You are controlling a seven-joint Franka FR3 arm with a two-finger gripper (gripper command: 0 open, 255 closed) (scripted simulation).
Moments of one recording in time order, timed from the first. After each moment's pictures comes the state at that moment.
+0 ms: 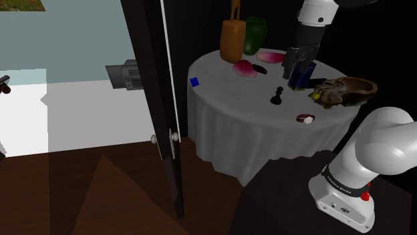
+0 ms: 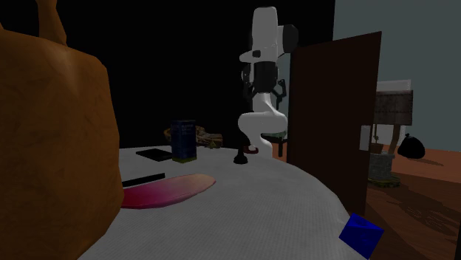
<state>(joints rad) 0.02 -0.81 -0.06 -2.43 -0.03 1.61 0.17</state>
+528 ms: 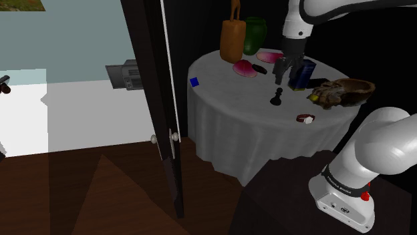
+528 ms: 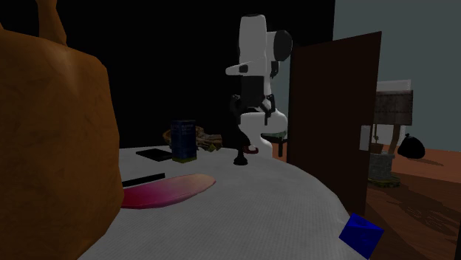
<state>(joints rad) 0.01 -0.61 -0.14 -2.41 -0.08 1.70 0.06</state>
